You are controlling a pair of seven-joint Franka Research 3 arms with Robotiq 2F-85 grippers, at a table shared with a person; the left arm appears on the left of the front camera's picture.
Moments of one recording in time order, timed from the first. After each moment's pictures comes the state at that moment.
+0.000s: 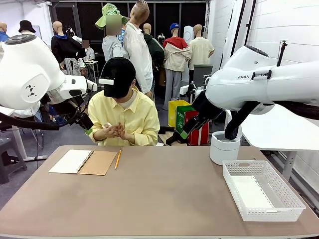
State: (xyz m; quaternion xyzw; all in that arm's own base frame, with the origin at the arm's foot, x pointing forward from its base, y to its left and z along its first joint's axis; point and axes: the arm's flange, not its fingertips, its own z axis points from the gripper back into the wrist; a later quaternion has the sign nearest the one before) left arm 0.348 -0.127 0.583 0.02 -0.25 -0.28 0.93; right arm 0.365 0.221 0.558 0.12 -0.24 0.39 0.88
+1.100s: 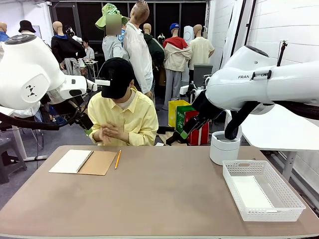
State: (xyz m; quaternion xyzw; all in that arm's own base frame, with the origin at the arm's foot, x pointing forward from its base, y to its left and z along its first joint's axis) left arm 0.348 -0.127 0.583 0.02 -0.25 -0.28 0.93; right arm 0.365 0.221 0.558 0.12 -0.24 0.39 0.88
